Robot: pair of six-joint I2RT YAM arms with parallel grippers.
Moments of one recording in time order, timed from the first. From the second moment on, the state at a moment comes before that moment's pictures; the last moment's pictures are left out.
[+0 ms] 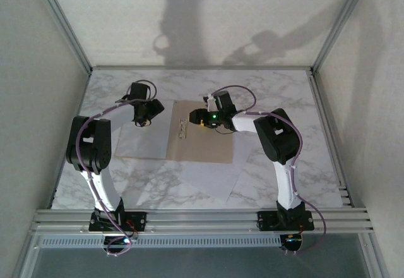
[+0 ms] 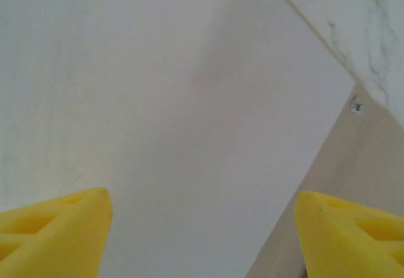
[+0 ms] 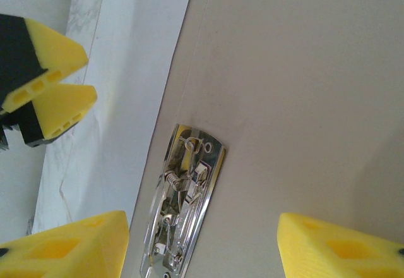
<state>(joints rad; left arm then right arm) -0.13 1.88 1.21 -0.33 0.09 -0.80 0.55 2.13 1.28 0.16 -0.60 0.63</state>
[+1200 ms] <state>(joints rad) -0.11 1.94 1.21 -0.29 0.09 -0.79 0.55 2.13 1.28 0.16 -0.60 0.63</state>
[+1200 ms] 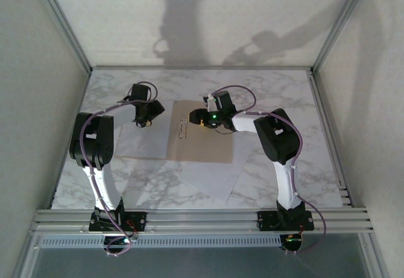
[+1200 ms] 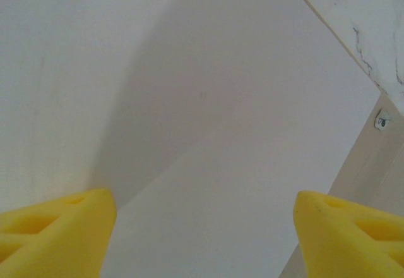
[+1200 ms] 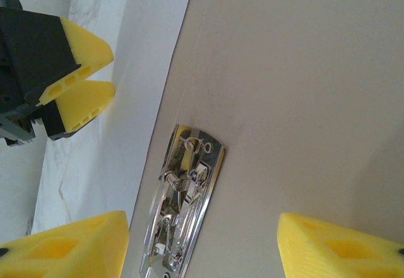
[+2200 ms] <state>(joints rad) -0.12 1.75 1.23 -0.41 0.09 -0.78 0.55 2.15 1.43 0.01 -0.65 0.57</state>
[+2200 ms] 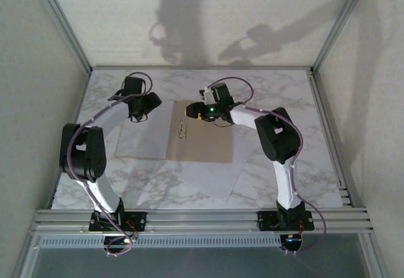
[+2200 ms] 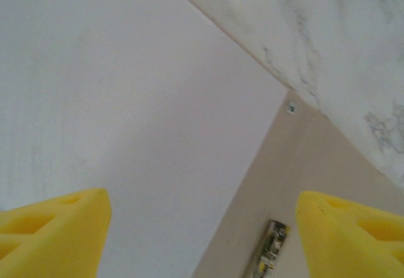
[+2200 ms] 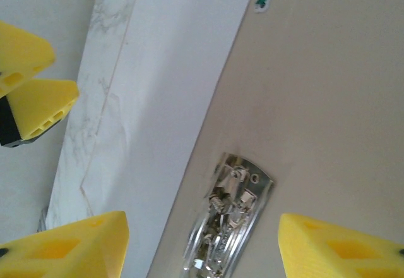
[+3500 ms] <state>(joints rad) -0.63 1.80 1.17 -0.55 -0.23 -0.85 0.50 1.86 1.01 0.17 -0.52 0.64</state>
